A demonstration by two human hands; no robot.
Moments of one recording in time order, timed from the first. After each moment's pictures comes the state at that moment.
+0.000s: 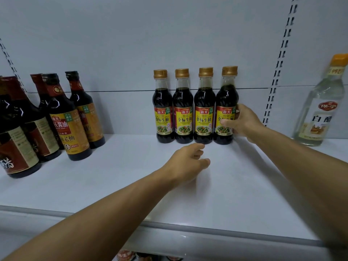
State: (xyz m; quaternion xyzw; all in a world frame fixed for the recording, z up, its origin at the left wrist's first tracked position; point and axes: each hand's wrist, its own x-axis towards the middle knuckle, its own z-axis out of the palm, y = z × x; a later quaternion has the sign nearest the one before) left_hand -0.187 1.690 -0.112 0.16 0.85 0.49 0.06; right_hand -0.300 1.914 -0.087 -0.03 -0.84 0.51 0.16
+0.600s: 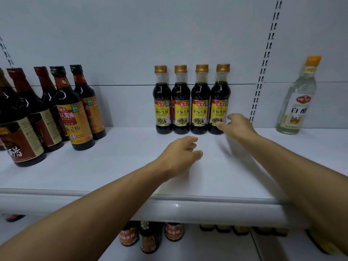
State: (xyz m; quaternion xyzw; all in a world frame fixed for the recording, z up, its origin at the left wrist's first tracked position) left_hand -0.146 1.661 -0.104 0.19 0.86 0.47 0.06; right_hand -0.211 1.874 -0.089 -0.11 -0.92 0.33 0.17
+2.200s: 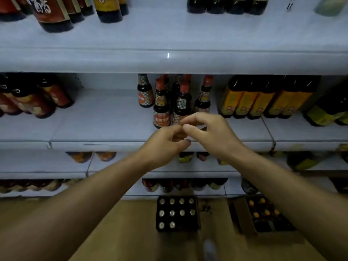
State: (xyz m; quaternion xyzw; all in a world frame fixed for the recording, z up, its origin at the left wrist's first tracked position) left_hand 0.032 1.457 -0.290 0.22 0.82 0.51 0.17; right_hand 0.049 1.624 -0.278 0.10 -0.89 0.44 0.06
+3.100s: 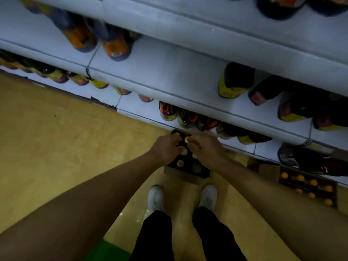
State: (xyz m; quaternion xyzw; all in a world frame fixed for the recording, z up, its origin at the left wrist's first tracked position) left_hand 0.077 1.419 -0.676 -0.05 0.87 0.38 0.32; right_hand 0.063 1.584 -0.684 0.13 -0.91 0.28 -0.26
